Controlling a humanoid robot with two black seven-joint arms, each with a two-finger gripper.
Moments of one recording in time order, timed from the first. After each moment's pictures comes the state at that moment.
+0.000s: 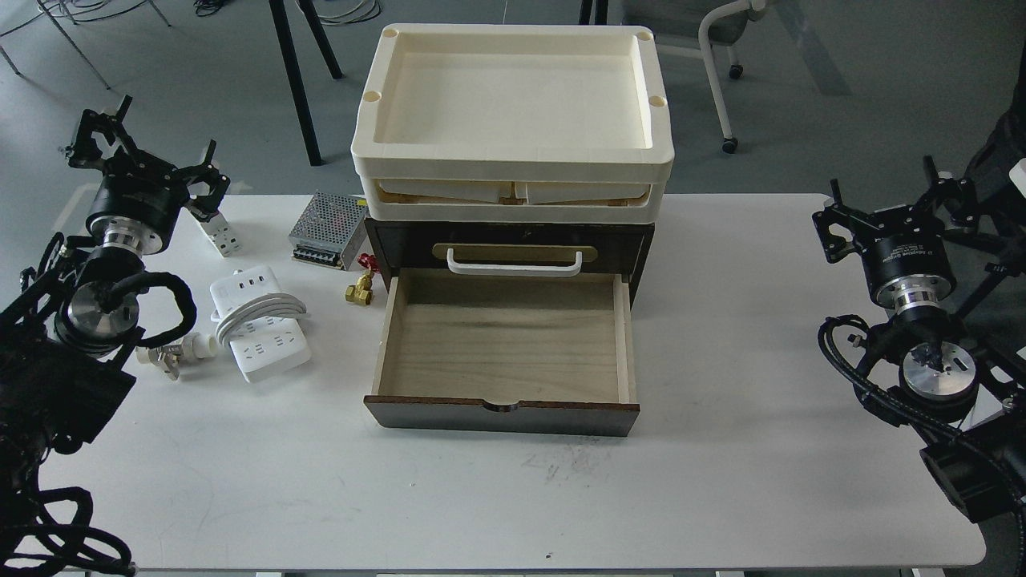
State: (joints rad) left arm -0.70 0.35 -0.96 -0.46 -0.17 -0.49 -0.24; right arm 0.44 -0.39 1.00 0.91 0.33 0.31 0.41
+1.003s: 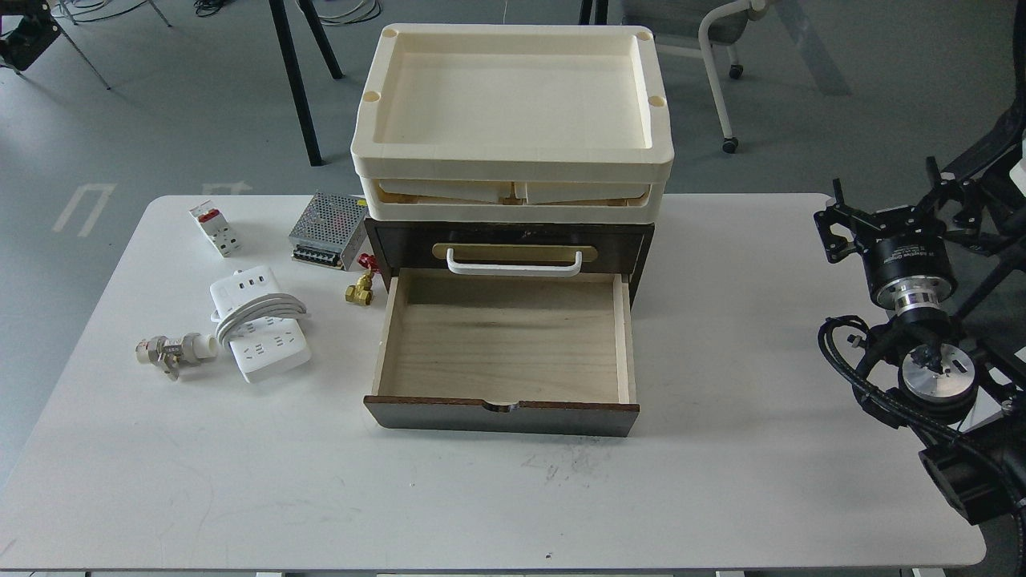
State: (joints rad) left arm -0.86 0.89 -0.94 -0.87 0.61 -0.49 -0.24; right arm 0.43 -0.39 1.00 0.92 0.33 0.31 0.42
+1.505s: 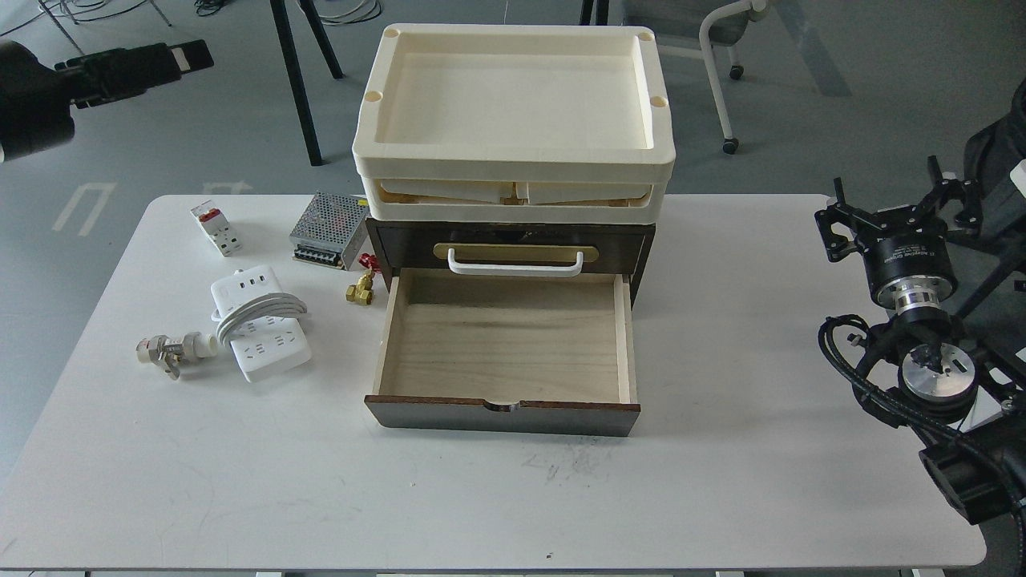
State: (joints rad) left arm -0.82 1.01 -0.74 -1.20 1.46 -0.49 -0.36; right arm 0.43 -0.39 1.00 0.92 0.33 0.32 0.43
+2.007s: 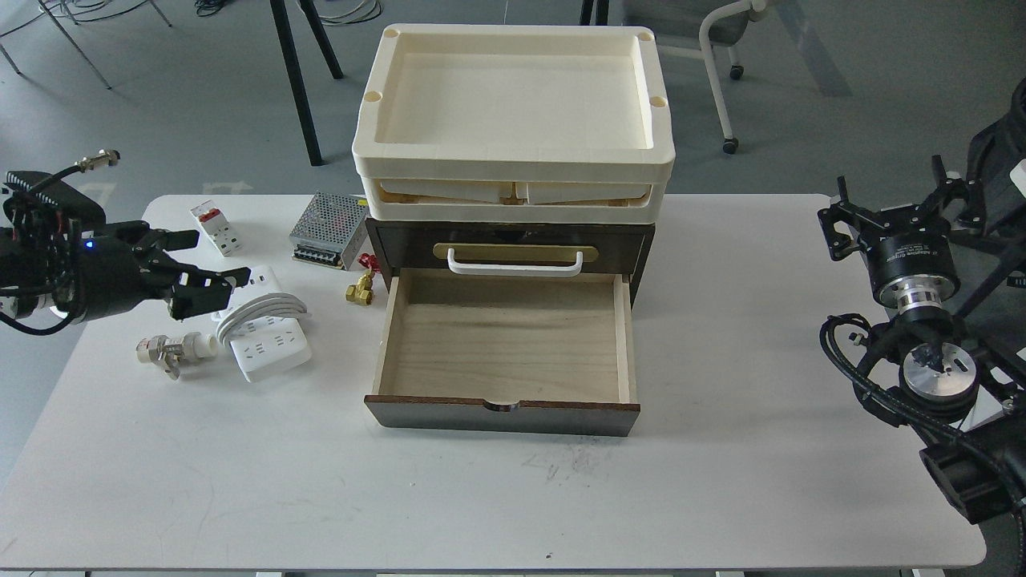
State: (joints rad) left arm -0.82 0.92 -0.21 -1.05 1.91 -0.02 -0.41; right arm 0.43 -0.39 1.01 0.92 0.33 0.31 0.43
